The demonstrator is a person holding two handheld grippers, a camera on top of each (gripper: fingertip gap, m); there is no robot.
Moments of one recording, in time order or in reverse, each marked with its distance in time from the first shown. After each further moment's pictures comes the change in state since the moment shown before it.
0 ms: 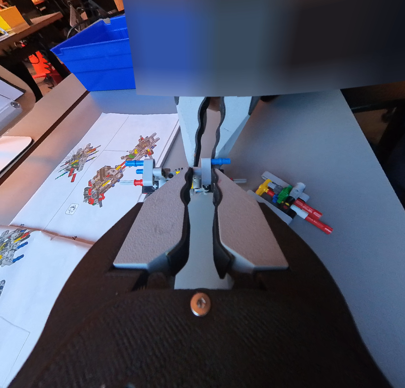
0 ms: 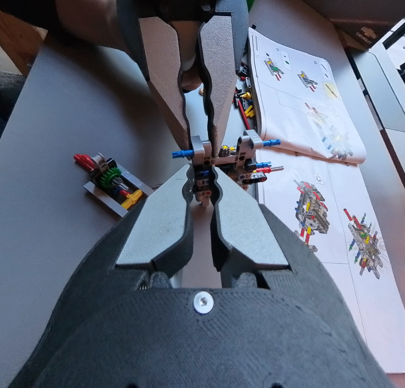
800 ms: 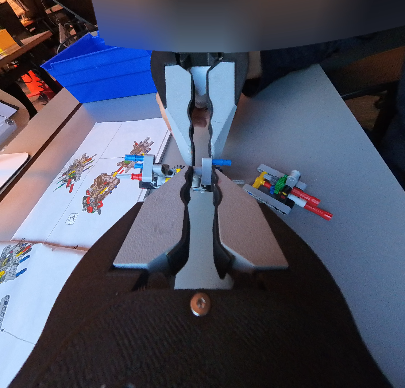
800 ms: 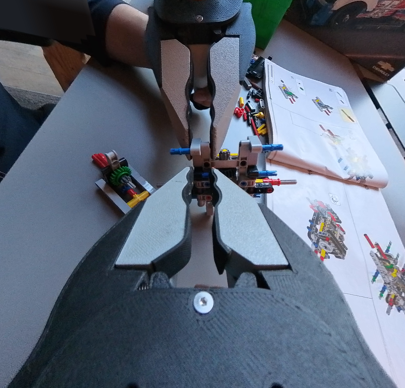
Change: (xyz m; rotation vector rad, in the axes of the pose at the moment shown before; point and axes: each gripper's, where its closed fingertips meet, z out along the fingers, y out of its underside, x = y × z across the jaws) left arm 0.006 0.003 -0.003 0.016 0.043 0.076; right arm -0.005 -0.004 -0.001 0.138 -0.107 -0.023
